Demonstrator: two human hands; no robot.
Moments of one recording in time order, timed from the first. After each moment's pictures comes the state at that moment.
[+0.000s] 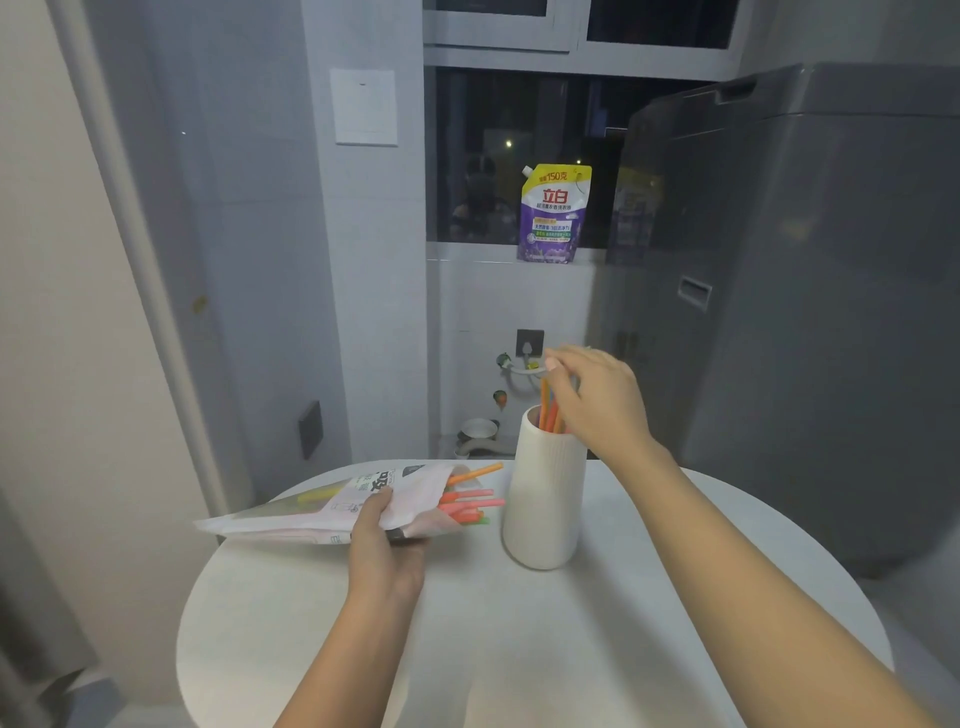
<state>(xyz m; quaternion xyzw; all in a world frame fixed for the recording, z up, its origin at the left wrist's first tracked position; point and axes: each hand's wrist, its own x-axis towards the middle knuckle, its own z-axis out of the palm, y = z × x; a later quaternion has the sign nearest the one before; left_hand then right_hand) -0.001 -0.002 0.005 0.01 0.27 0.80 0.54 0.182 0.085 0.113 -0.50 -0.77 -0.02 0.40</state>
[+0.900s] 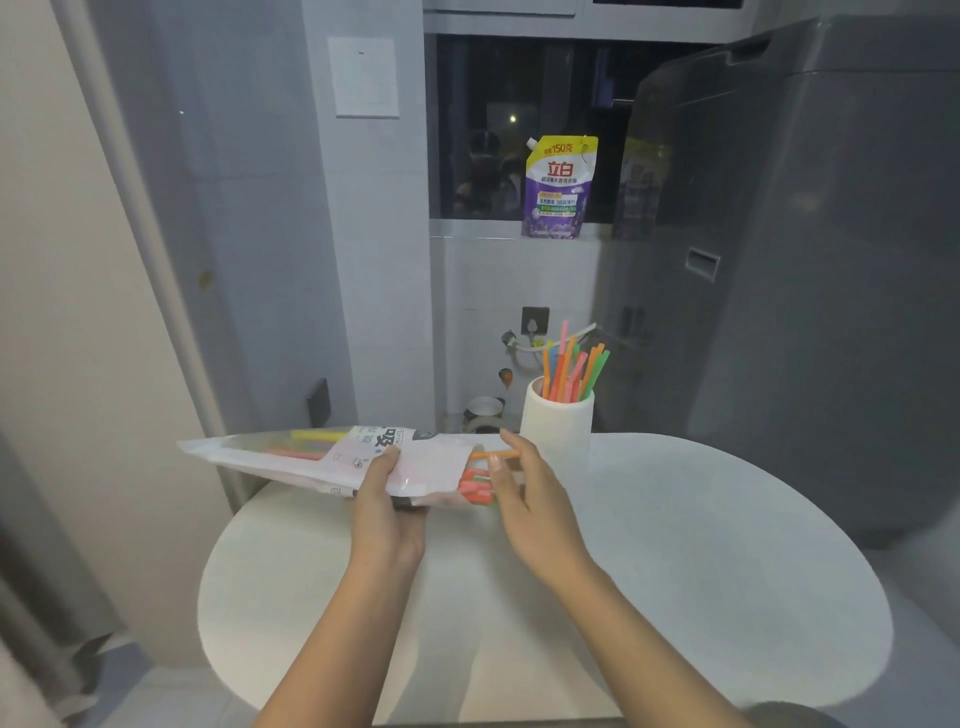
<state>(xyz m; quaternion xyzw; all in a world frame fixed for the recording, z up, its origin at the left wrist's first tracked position) 0.001 -0.014 0.014 0.09 0.28 0.81 0.51 0.137 -0.004 0.017 -0.46 -0.71 0.33 0.41</state>
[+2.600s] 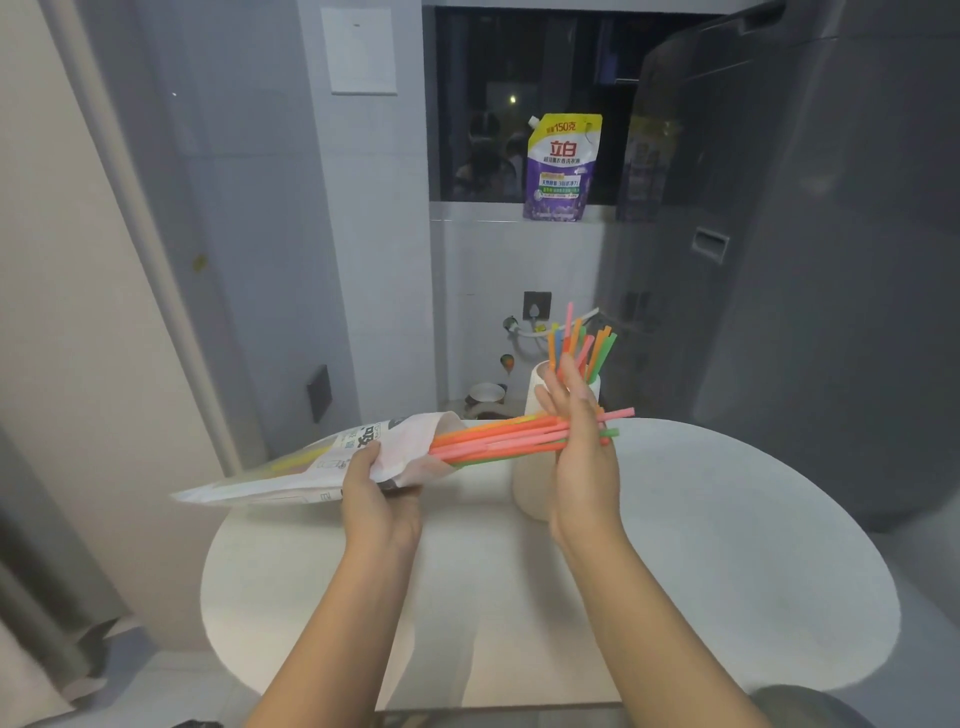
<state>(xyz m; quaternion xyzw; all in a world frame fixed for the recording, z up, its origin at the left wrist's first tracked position) -0.011 -0.006 0.007 0.00 0.24 0.84 0.49 0.138 -0.005 0.060 -0.35 -0.44 0.51 0.65</state>
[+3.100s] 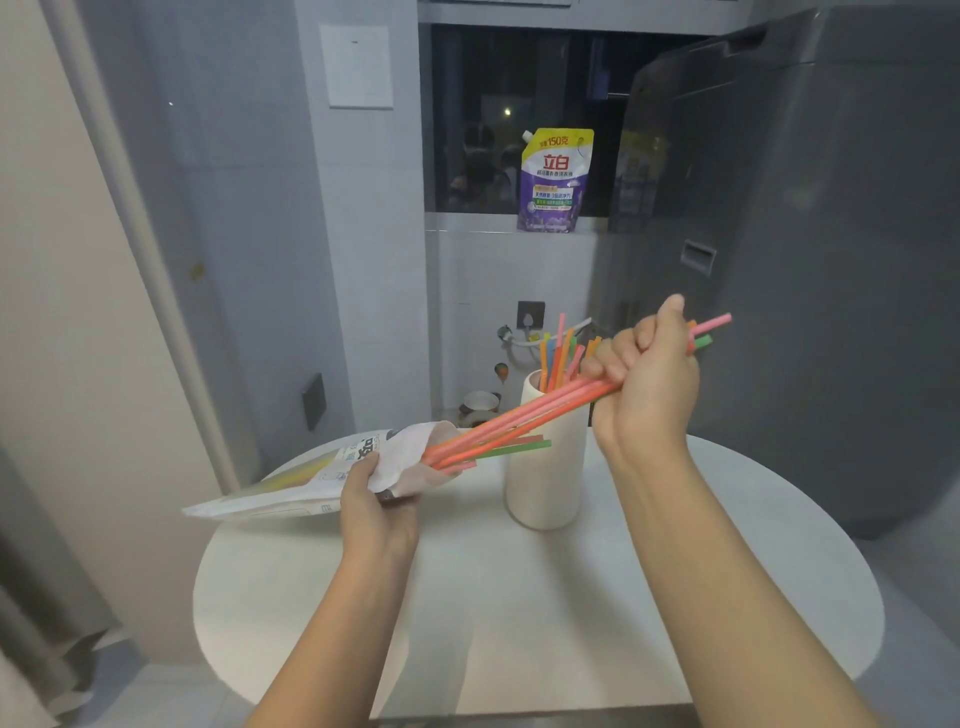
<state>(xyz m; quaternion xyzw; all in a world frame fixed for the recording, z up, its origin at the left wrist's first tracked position) -0.010 -0.007 0.006 -0.01 0.24 0.83 0.51 0.167 0.005 0.142 -0.22 -0.27 0.54 0.77</state>
